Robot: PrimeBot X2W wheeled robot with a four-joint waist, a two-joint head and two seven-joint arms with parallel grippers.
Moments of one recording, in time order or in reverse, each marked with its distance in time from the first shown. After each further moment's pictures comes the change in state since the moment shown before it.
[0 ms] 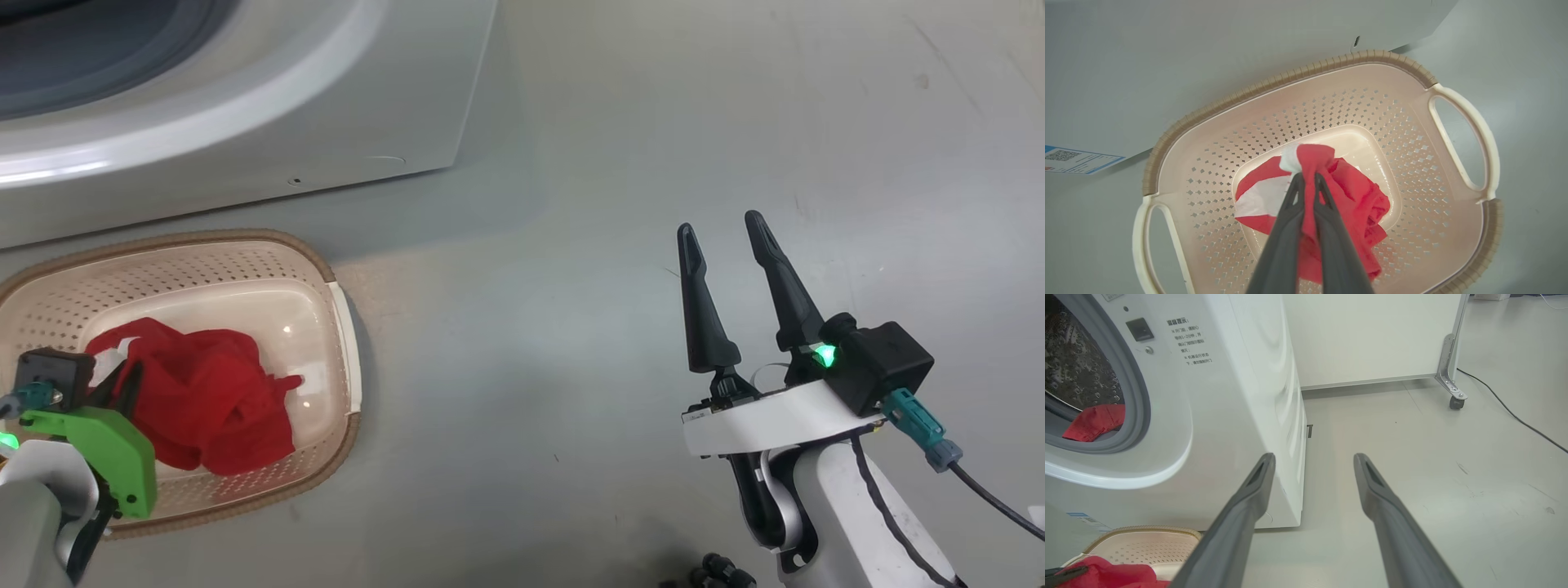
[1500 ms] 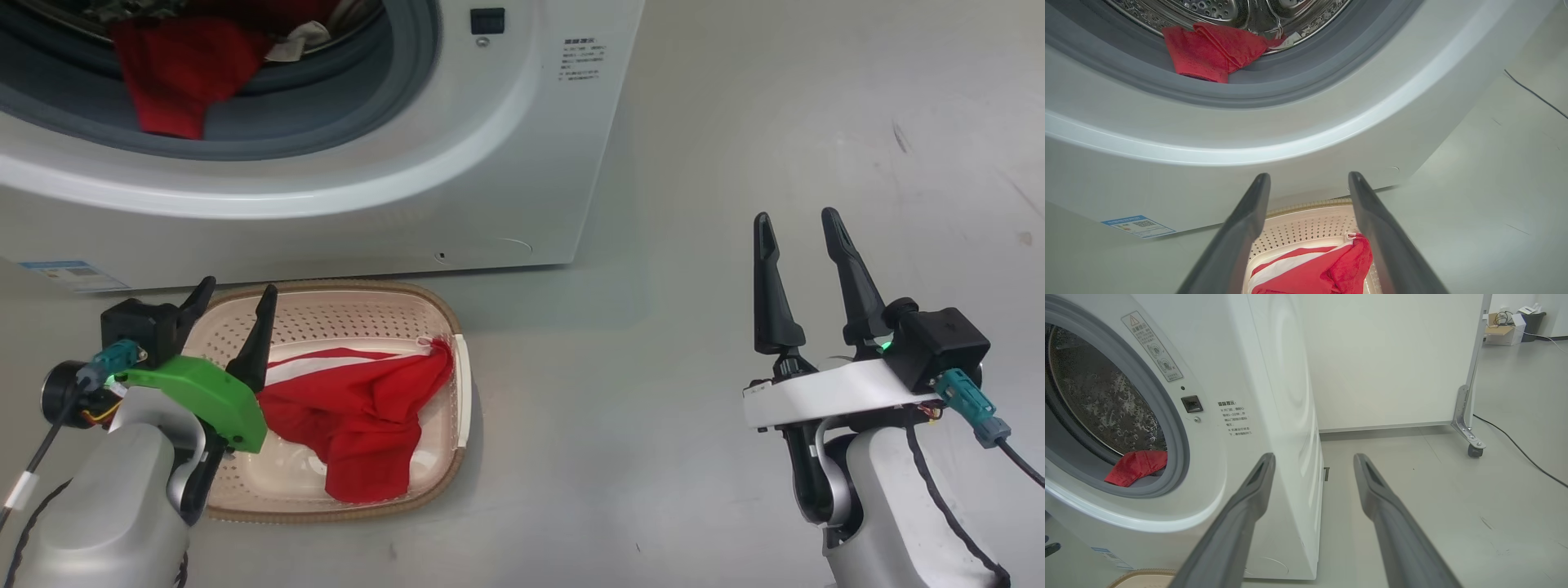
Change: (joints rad) left arm -0.116 -0.167 -0.074 0.050 -0.087 0.000 -0.196; right arm -0.014 -0.012 -0.137 0.092 -0.018 0.001 0.000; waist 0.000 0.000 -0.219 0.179
